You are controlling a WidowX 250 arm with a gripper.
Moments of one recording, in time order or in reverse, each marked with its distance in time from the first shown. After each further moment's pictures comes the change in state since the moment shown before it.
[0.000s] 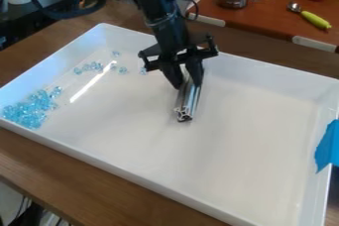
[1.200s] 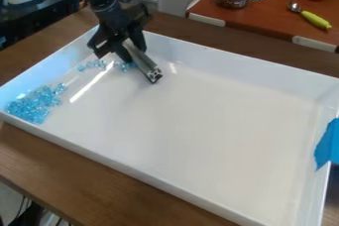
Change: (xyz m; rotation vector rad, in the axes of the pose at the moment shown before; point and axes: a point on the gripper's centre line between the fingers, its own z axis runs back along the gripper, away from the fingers) arm 0.064 0.104 0.031 0.088 -0.326 0.707
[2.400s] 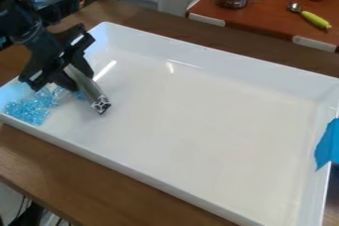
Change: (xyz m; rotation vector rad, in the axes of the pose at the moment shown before) arm -0.019 0.101 0.048 -0.003 0.029 0.053
